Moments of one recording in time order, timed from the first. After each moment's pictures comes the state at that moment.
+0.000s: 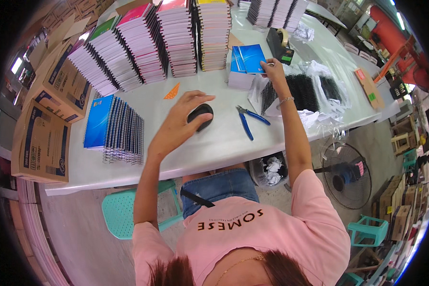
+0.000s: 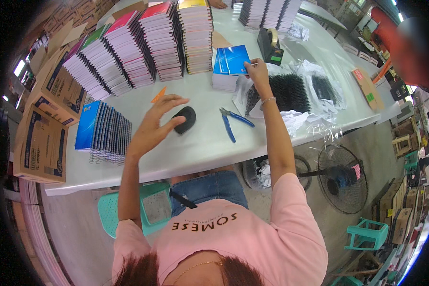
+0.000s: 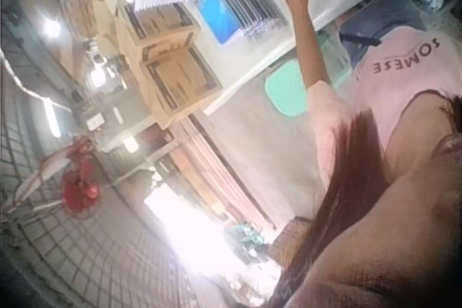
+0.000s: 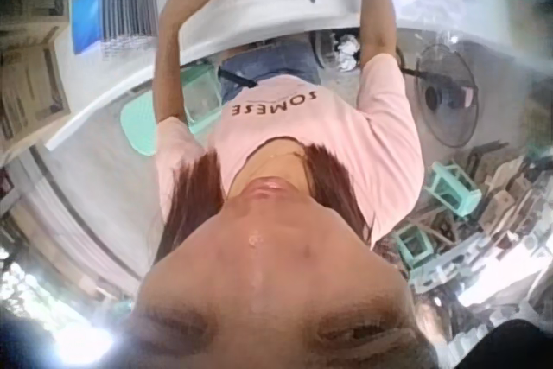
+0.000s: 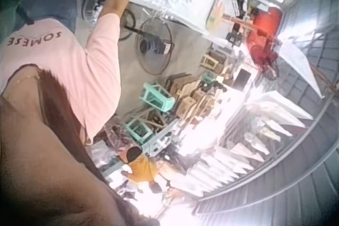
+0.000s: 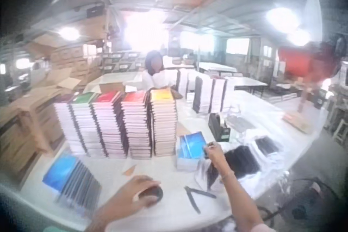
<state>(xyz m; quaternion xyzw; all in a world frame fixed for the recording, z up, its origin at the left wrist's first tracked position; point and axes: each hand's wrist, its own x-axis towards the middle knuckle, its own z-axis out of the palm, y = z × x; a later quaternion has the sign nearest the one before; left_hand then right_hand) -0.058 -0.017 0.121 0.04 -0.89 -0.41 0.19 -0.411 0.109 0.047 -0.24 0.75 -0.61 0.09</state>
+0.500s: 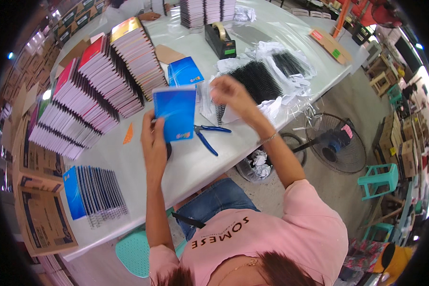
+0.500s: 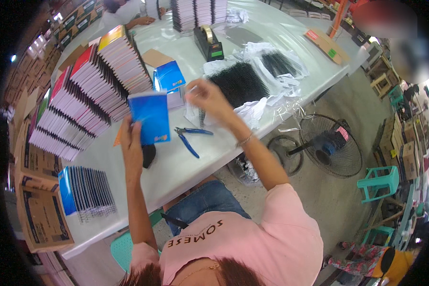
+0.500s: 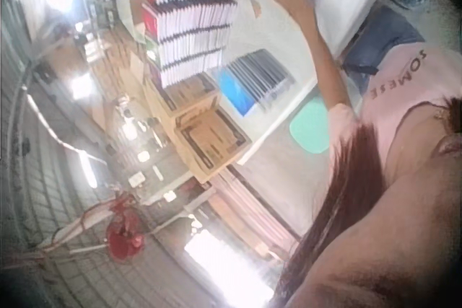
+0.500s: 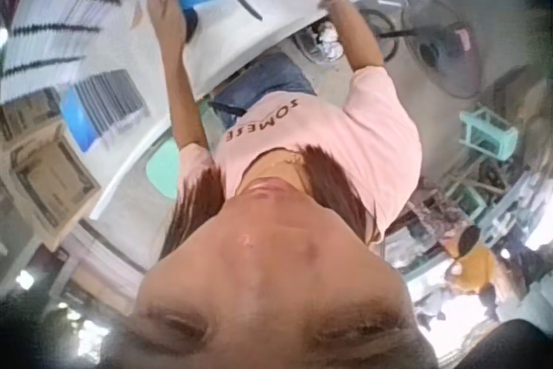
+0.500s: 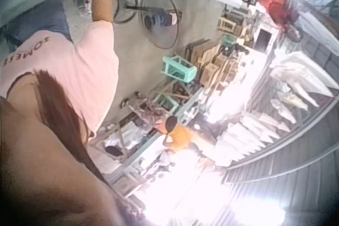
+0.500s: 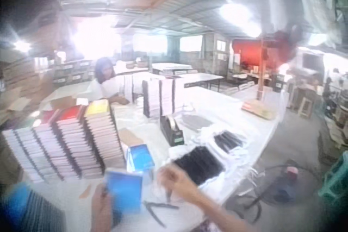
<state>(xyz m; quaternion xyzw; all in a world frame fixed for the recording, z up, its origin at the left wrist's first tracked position) -0.142 0.013 0.090 0.13 -0.76 -0.55 0.31 -0.335 0.185 0.065 -0.34 0.61 -0.69 0.16</state>
